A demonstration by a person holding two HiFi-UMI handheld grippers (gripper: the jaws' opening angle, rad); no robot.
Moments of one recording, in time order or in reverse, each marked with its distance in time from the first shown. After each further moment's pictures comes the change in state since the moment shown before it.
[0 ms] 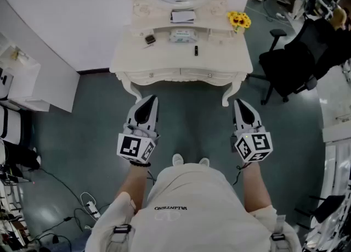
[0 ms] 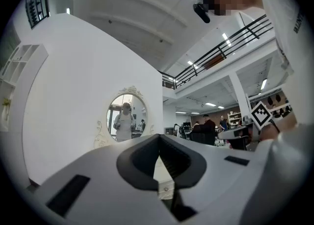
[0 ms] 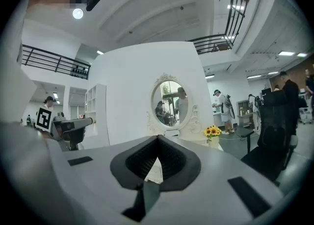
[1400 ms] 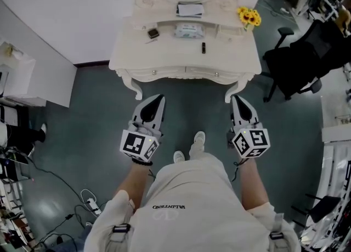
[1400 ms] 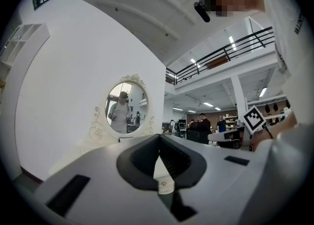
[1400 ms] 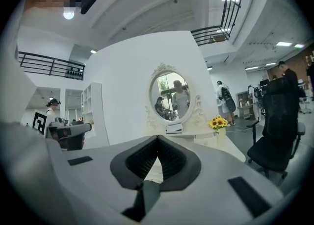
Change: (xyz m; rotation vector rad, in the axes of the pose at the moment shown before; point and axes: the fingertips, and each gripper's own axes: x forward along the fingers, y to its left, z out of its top) left arm 0.038 0.048 -0.045 -0.090 0.066 -0.063; right arm 0.087 0.011 -0.027 0.071 0.040 -0.009
